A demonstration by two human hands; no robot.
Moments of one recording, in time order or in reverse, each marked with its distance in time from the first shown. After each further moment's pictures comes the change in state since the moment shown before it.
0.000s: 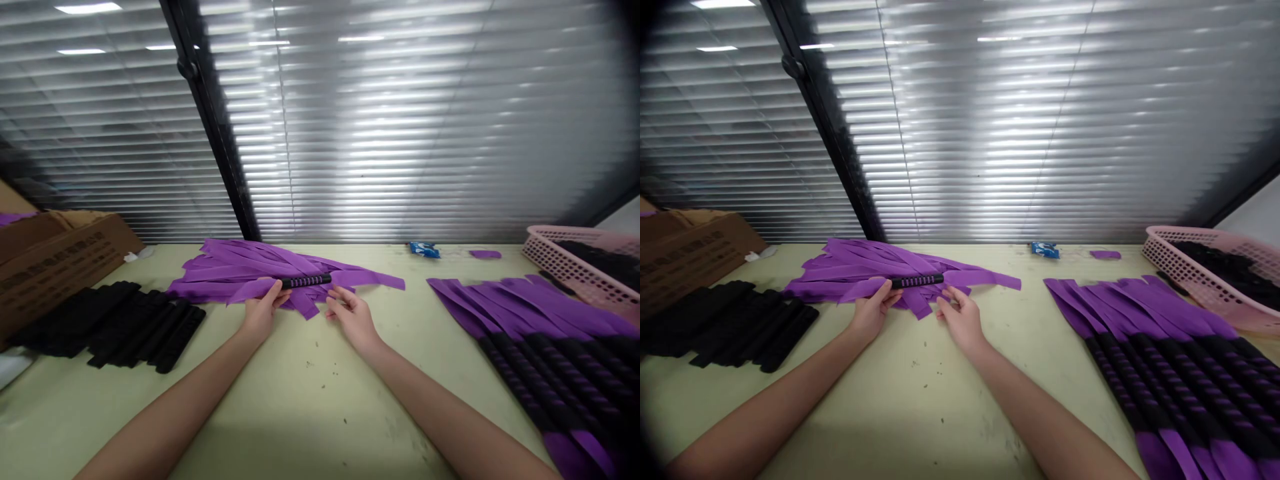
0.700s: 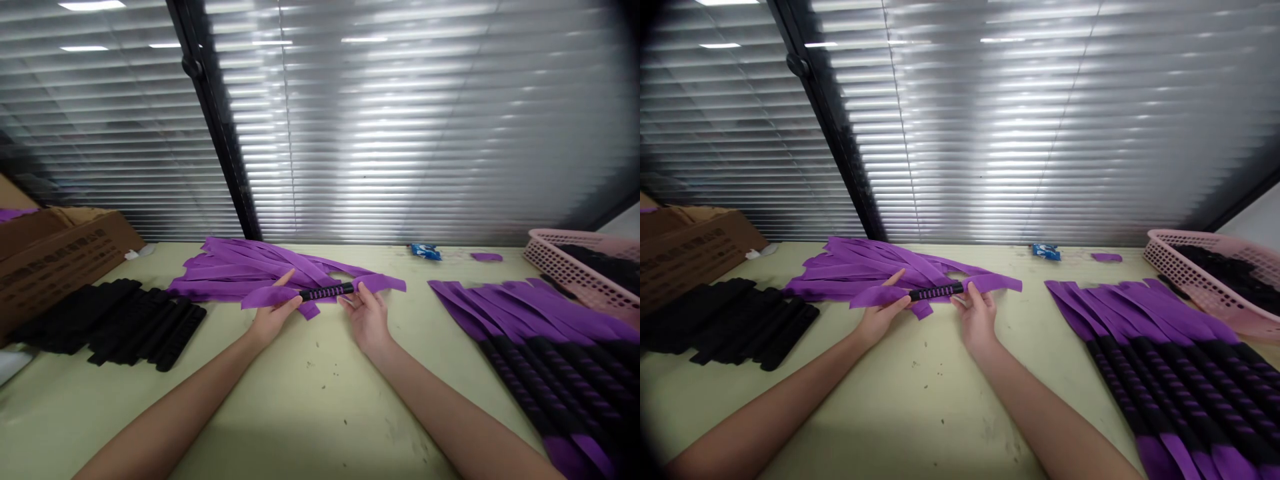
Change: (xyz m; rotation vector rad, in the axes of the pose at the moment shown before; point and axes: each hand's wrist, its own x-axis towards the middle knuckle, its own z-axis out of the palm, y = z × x) left_hand -0.018 0.000 -0.001 0.329 -0.352 0.116; right_hand 0.008 -0.008 -0.008 0.635 0.232 -0.001
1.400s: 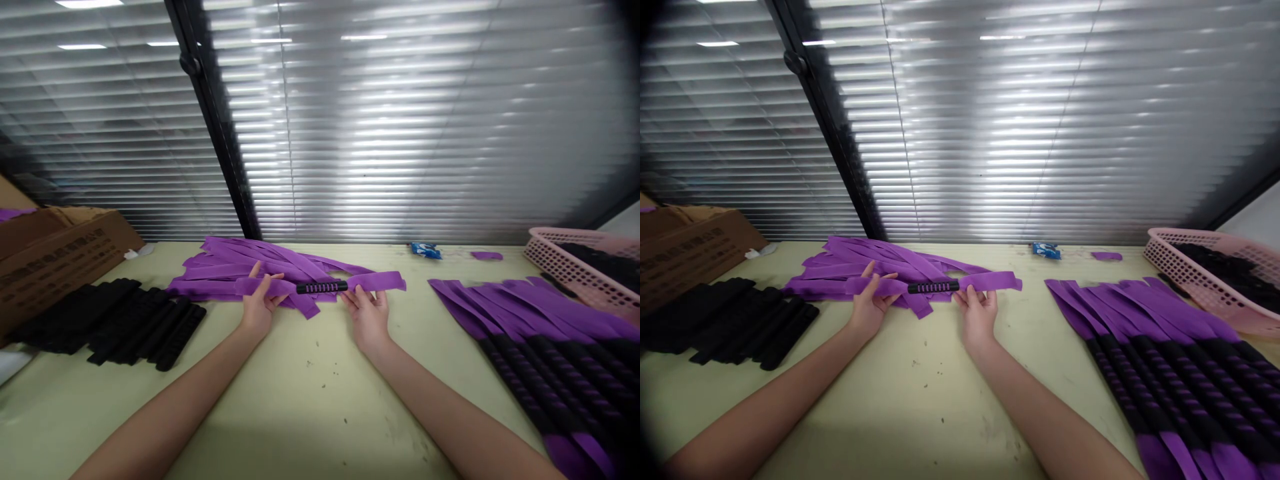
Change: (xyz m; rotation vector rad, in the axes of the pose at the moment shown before) left_hand 0.016 0.004 -0.010 -0.431 0.265 -0.056; right_hand 0.001 0.006 0.000 -0.066 0.080 -0.093
